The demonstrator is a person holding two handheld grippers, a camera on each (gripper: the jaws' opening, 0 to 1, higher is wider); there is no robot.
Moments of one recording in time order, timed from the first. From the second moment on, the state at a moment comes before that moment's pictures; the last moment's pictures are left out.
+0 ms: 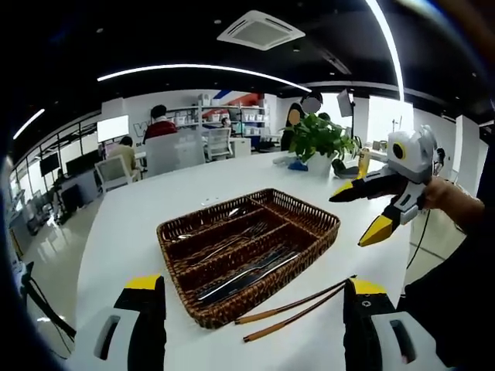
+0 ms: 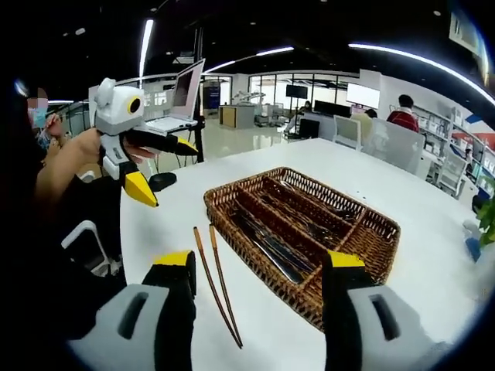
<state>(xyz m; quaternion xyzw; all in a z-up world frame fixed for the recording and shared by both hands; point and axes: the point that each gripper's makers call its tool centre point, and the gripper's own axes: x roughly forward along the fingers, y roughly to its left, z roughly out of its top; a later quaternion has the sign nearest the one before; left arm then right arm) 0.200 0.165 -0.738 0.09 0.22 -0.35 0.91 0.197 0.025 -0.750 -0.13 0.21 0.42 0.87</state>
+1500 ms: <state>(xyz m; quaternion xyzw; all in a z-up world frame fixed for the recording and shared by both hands) 0.184 0.169 -0.747 0.08 0.22 -0.36 0.90 0.207 0.125 -0.873 -0.12 0.27 0.50 0.81</state>
